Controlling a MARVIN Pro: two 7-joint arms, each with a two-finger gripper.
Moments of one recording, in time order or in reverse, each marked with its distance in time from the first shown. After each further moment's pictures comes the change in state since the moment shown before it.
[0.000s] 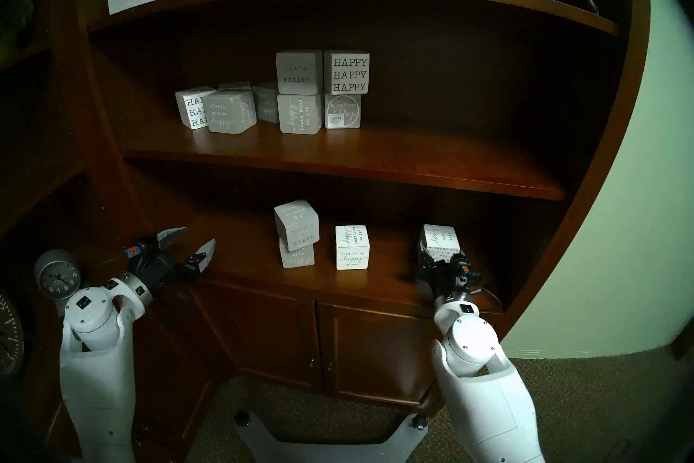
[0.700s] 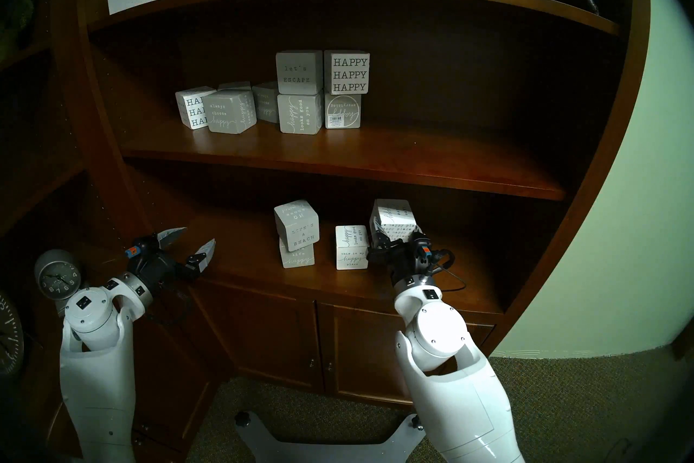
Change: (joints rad) left arm 0.000 0.000 0.000 0.000 0.000 0.000 0.000; right arm 0.059 -0.068 -0.157 -0.099 -0.030 0.051 0.023
